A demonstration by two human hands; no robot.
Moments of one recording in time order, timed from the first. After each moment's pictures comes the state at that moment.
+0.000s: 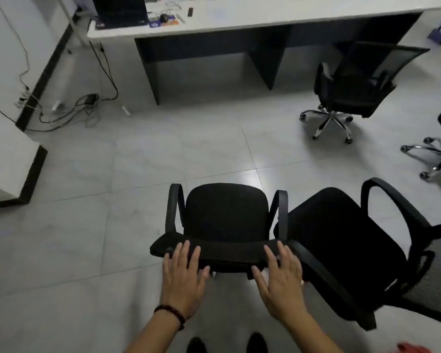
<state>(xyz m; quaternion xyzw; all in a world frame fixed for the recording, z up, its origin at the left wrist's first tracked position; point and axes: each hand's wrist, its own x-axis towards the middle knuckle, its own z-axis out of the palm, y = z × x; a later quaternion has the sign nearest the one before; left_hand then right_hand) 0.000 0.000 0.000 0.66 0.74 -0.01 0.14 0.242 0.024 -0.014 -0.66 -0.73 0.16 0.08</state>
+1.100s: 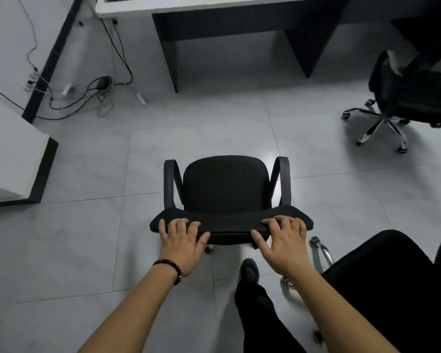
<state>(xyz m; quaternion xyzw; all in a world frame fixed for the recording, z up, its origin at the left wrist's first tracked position) -0.157 0.289 -0.025 0.62 0.76 -0.08 0.17 0.106 0.344 -0.042 -0.62 -0.77 0.14 0.01</state>
